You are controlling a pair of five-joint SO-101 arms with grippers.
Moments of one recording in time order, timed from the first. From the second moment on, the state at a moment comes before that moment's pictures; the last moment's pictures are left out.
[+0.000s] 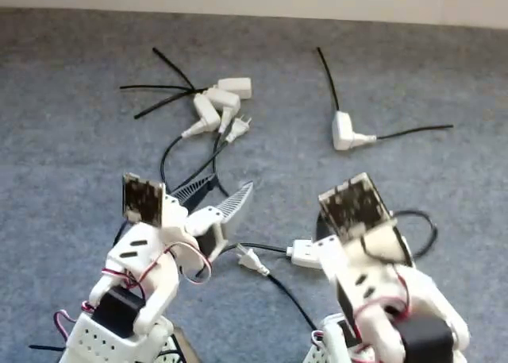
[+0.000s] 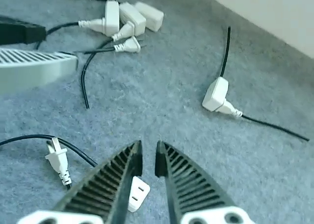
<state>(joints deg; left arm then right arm) 22.1 -97.2 83.0 39.7 18.6 -19.3 -77.9 41.9 83.3 20.7</state>
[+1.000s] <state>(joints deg) 43.2 -11.9 17.2 89.5 54.8 -18.2 -65.8 42.3 81.7 15.3</state>
